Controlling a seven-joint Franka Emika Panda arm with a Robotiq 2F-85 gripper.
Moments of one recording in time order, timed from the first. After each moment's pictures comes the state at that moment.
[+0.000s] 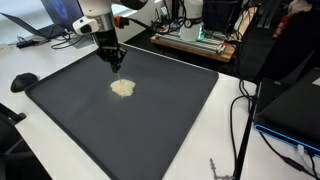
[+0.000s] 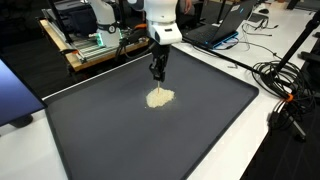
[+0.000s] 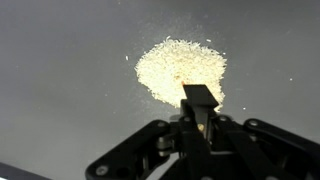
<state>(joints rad) -0.15 0.38 0.02 -2.01 -0.08 2.44 -0.50</state>
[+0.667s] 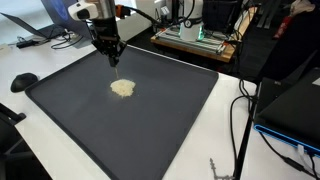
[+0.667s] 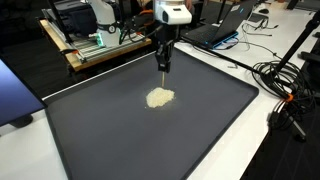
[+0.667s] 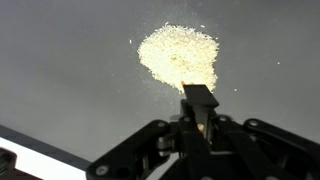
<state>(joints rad) -0.09 0.31 0.02 -2.01 -0.14 2.40 -0.42</state>
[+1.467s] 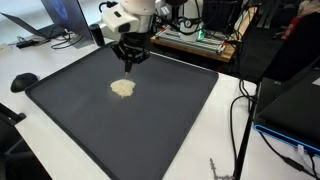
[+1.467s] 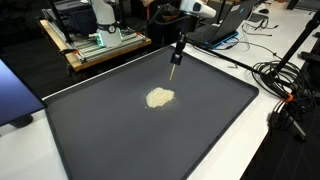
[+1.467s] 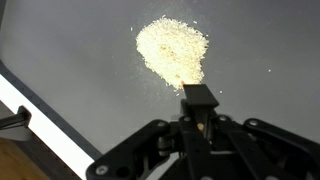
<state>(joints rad) 0.15 0.32 0.00 -2.01 -0.57 2.30 -0.02</state>
